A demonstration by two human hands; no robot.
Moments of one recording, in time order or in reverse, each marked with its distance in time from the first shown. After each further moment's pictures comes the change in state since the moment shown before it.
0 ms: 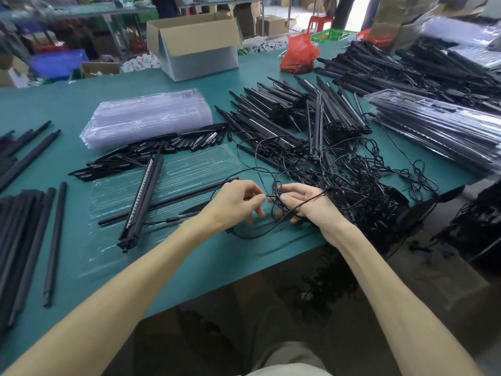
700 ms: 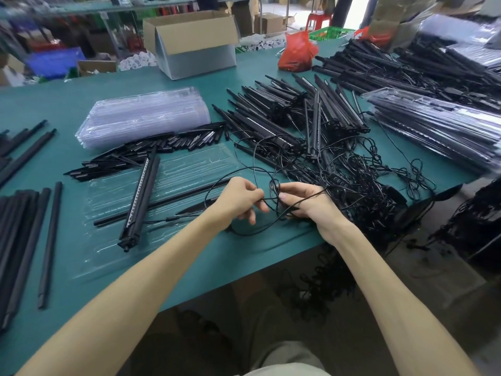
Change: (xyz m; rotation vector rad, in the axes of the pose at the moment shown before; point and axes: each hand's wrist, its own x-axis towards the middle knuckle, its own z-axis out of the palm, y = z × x) left_hand 0.019 0.015 0.011 -0.300 0.001 -0.411; right_hand 0.004 0.003 -0.003 0.038 0.129 0.021
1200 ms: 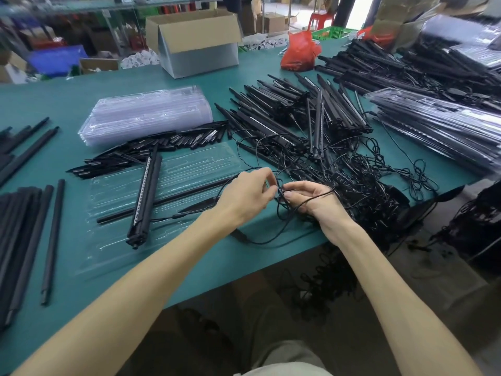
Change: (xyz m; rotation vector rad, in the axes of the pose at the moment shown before) left_hand -0.018 0.018 0.004 0.551 0.154 0.335; right_hand -0.001 0.006 -0.007 0.014 0.033 -0.025
